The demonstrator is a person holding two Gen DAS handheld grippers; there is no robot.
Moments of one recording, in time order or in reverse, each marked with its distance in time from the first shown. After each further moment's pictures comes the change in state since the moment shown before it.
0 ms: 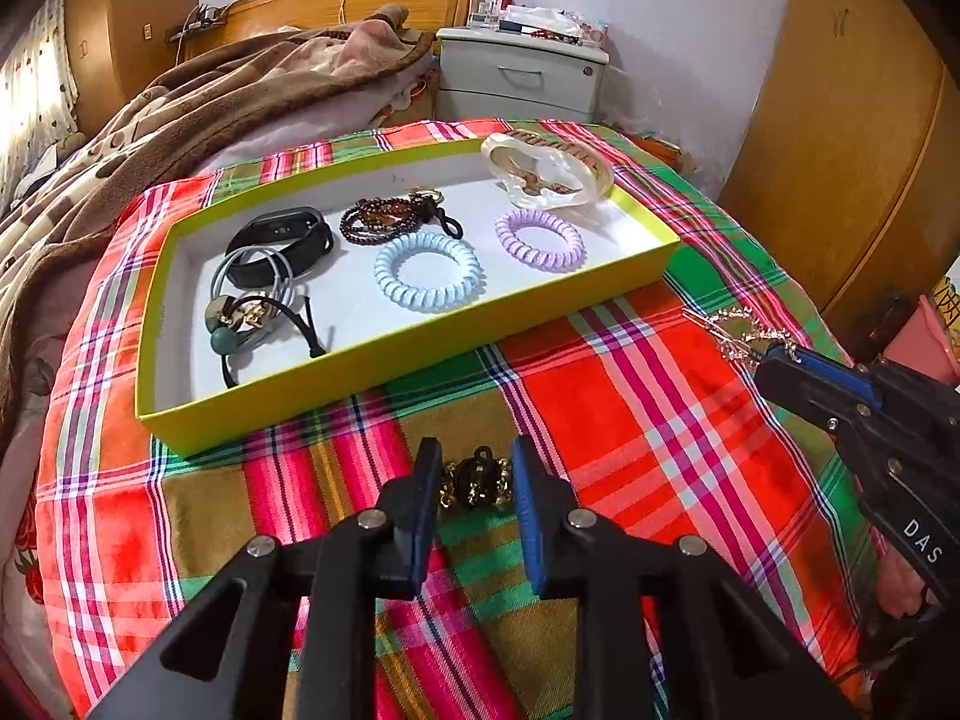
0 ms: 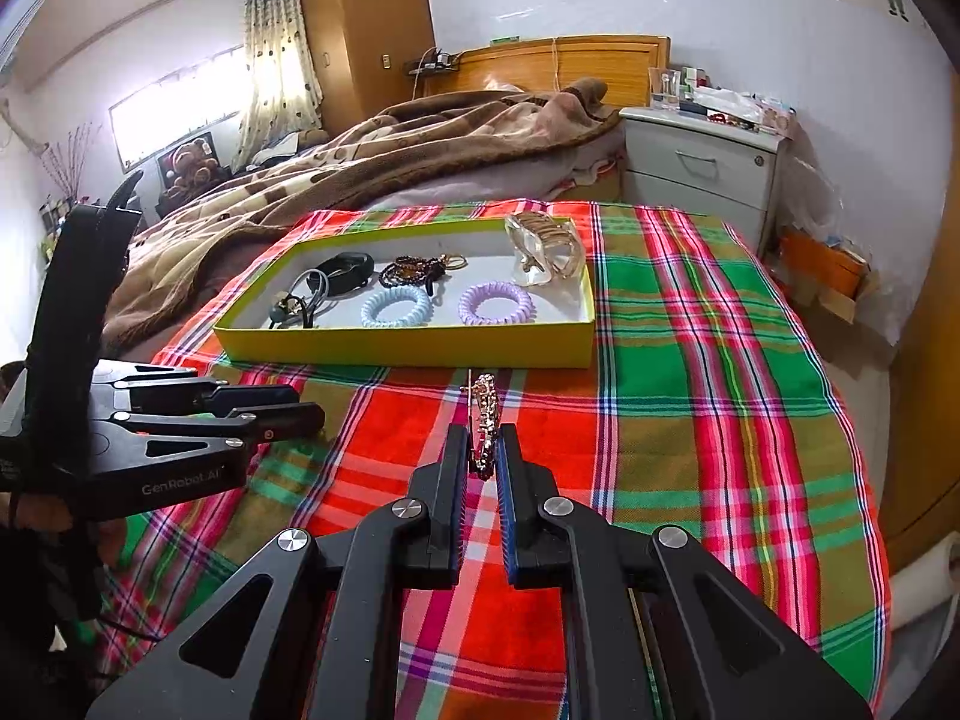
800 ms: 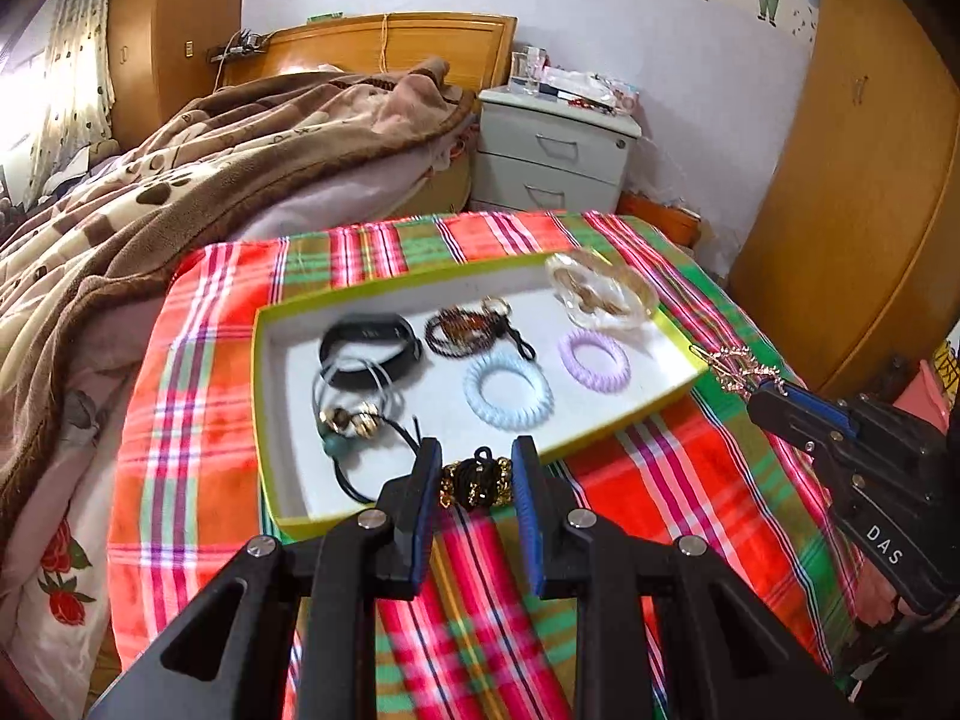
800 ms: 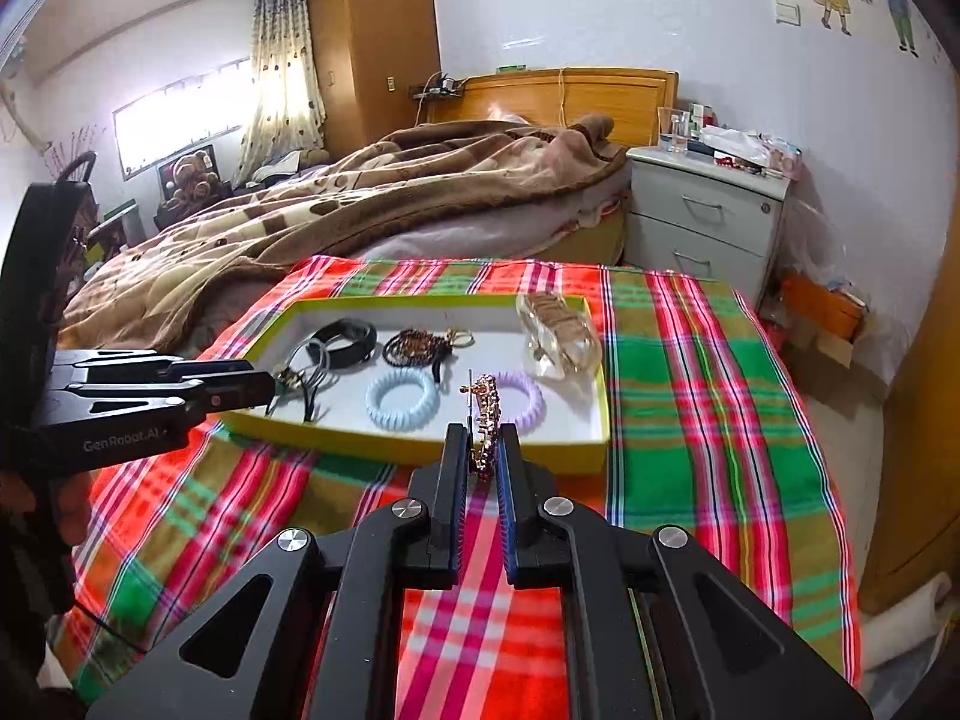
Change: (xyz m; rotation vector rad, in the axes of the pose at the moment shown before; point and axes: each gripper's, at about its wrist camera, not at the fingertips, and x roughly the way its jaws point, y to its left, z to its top) left arm -0.040 0.043 0.040 -0.063 -0.119 0.024; right arm 0.012 0.012 0.050 -0.032 -0.058 -0.019
